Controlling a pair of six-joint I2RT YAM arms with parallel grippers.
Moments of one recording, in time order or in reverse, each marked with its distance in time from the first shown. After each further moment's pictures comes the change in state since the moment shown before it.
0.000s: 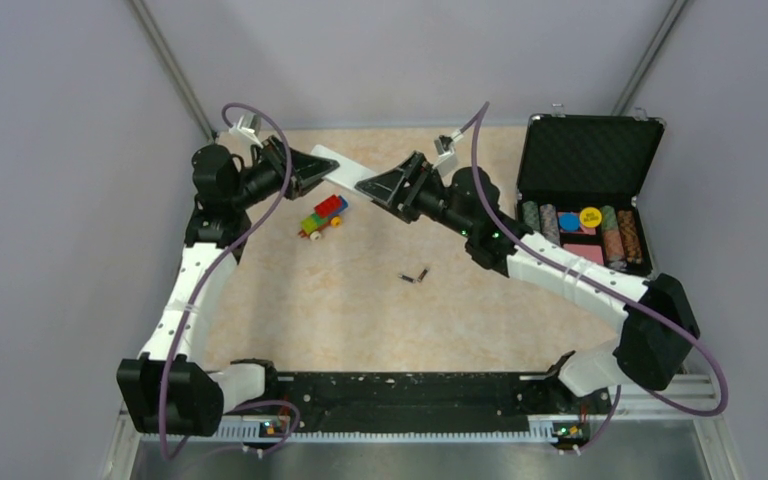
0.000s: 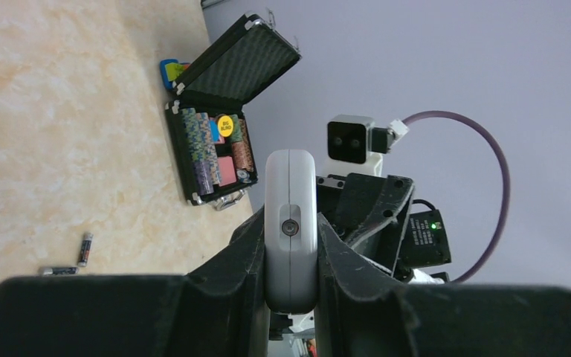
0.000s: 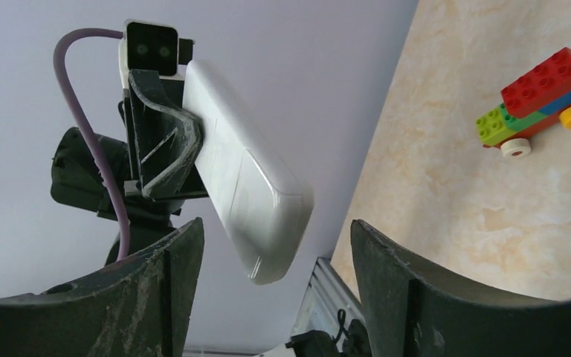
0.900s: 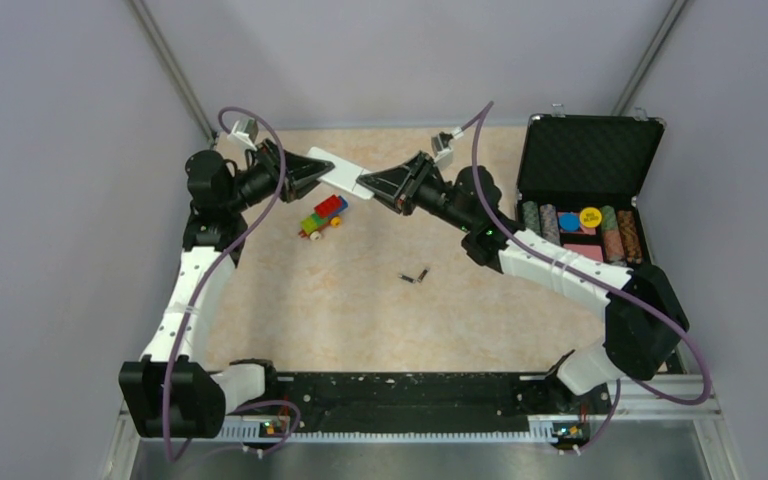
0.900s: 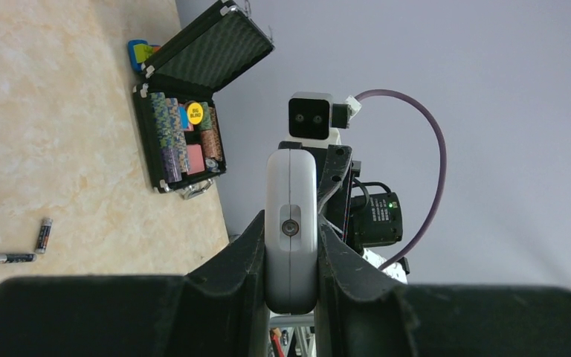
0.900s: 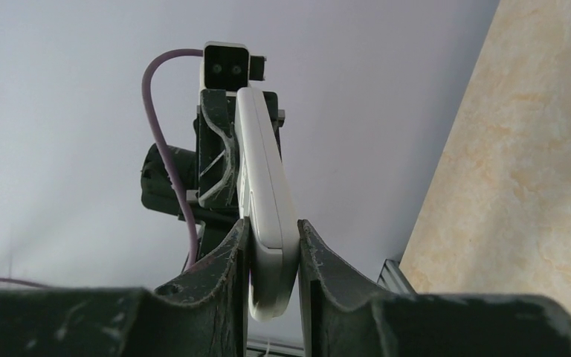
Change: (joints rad) left arm 0.035 -0.018 -0.046 0.085 0.071 -0.153; right arm -0.041 0.073 -0.027 0.233 -0.114 0.217
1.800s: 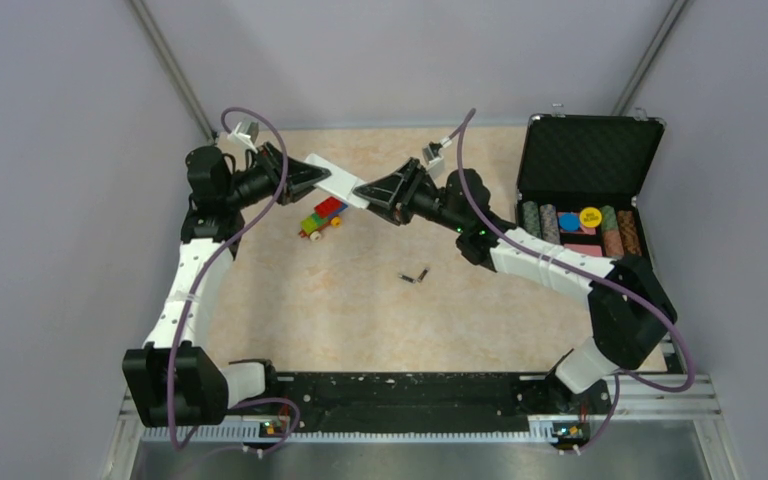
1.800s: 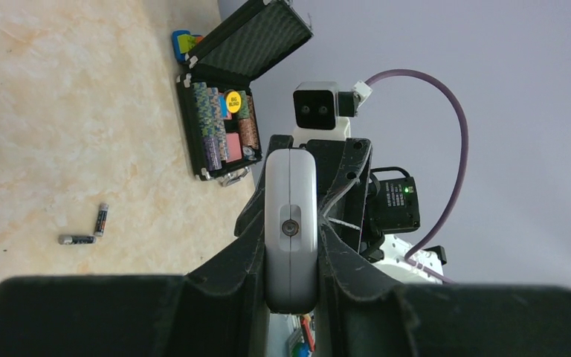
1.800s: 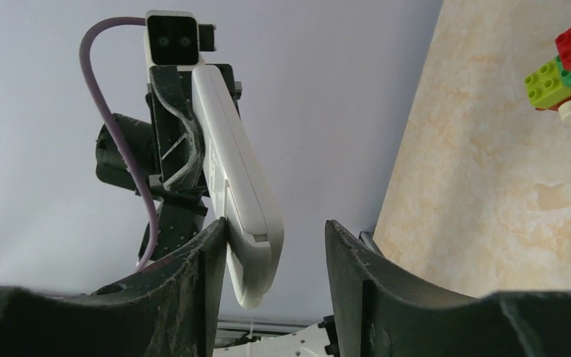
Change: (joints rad) left arm 0.054 0.054 0.026 -0.100 0.068 0.150; right arm -0.018 0.067 -0.023 0.012 -0.074 -0.007
